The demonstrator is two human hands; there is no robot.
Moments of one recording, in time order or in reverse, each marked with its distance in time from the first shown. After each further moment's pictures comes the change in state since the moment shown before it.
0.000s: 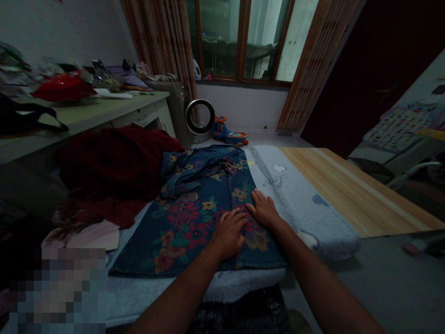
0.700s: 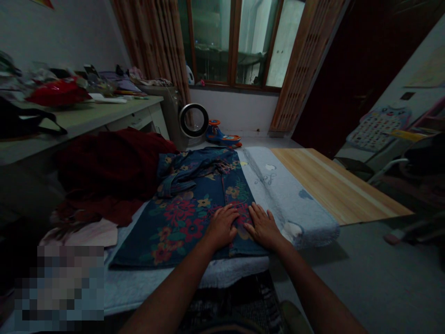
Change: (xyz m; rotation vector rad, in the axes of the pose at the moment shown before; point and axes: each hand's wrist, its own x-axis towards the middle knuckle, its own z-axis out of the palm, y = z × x) left_hand 0.000 -0.003 0.004 -0.030 0.030 -0.012; right_hand -0.093 -0.015 -0.009 -0.002 -0.052 -0.015
